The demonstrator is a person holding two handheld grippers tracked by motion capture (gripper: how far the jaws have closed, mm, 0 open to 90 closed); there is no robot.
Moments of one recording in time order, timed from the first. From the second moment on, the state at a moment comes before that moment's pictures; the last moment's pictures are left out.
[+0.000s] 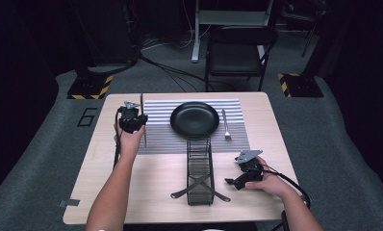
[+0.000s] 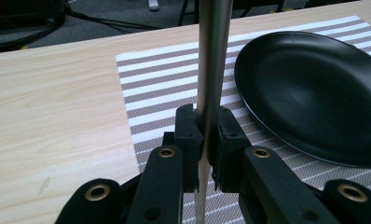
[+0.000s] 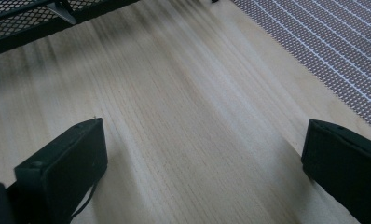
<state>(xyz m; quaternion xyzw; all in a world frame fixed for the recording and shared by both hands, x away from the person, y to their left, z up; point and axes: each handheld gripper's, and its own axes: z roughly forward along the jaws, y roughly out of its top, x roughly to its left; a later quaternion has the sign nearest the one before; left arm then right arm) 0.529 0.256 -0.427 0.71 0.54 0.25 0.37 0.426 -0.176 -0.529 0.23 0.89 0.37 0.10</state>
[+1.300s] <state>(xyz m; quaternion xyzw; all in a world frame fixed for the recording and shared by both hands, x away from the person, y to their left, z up) 0.582 0.244 -0.462 0.62 0.64 0.25 0.37 0.426 -0.176 -0.529 0.23 0.89 0.37 0.10</state>
